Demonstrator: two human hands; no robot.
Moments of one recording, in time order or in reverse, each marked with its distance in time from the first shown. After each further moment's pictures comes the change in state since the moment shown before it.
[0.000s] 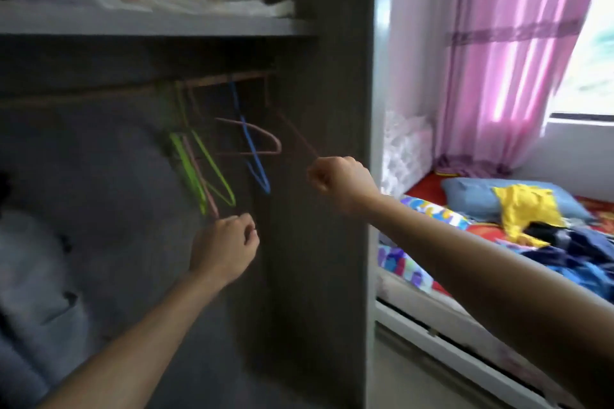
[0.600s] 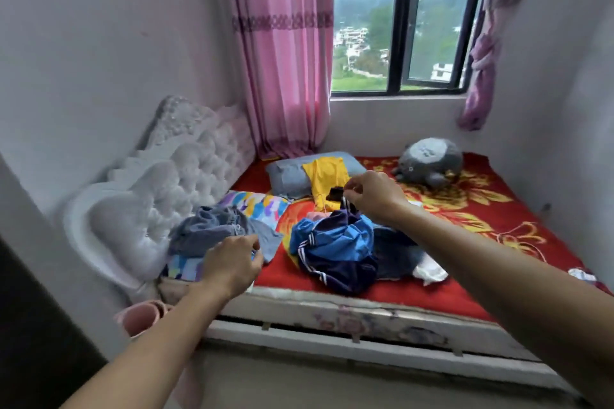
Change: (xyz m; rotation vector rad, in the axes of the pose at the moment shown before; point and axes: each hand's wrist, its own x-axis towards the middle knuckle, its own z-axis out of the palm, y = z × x) left_hand 0.049 0.447 0.250 -0.144 -0.327 0.456; right_hand -0.209 0.452 -0.224 -0.236 0.095 0.707
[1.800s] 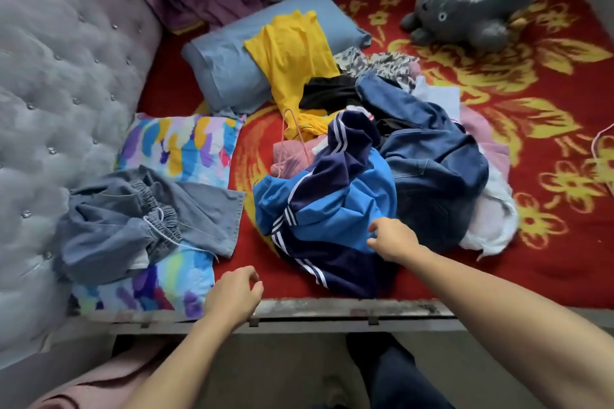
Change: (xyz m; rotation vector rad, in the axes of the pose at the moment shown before) left_hand 0.383 -0.055 0.413 -0.003 -0.769 -0.171; right_hand 0.314 0.342 0.403 0.010 -0.729 0.624
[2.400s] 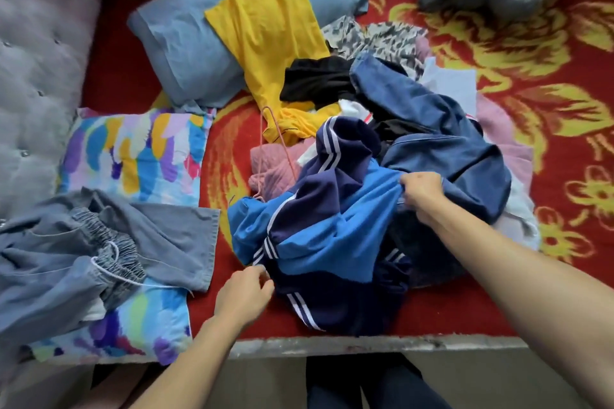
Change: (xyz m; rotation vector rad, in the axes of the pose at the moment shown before) left_hand 0.148 0.058 0.011 -0.043 -0.181 0.004; right_hand 0.172 0.023 -0.092 1.021 0.270 0.433
